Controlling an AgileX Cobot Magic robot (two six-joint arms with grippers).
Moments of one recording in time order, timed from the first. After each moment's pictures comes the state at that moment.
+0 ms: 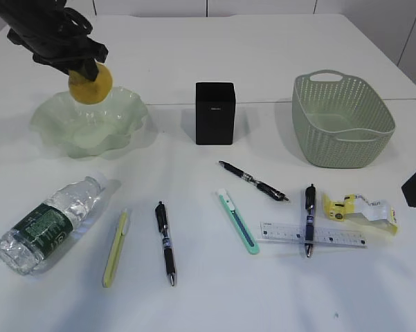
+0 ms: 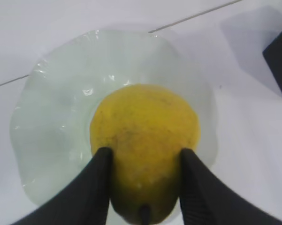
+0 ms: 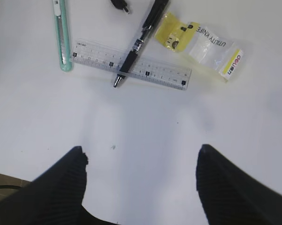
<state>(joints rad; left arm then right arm) -0.22 2.05 -1.80 0.02 0.77 0.03 0.08 1.14 -0.90 0.20 1.00 -0.18</state>
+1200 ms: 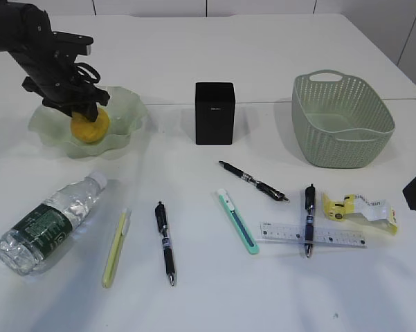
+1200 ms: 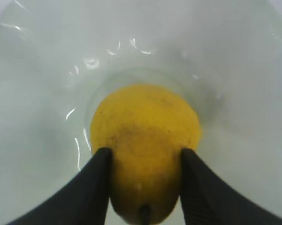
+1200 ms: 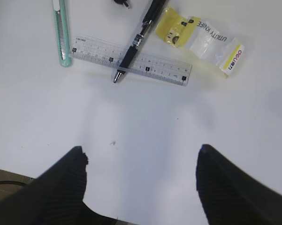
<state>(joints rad) -0.16 2.30 -1.90 0.02 0.74 0.03 0.08 1.14 -0.90 0.20 1.02 -0.18</state>
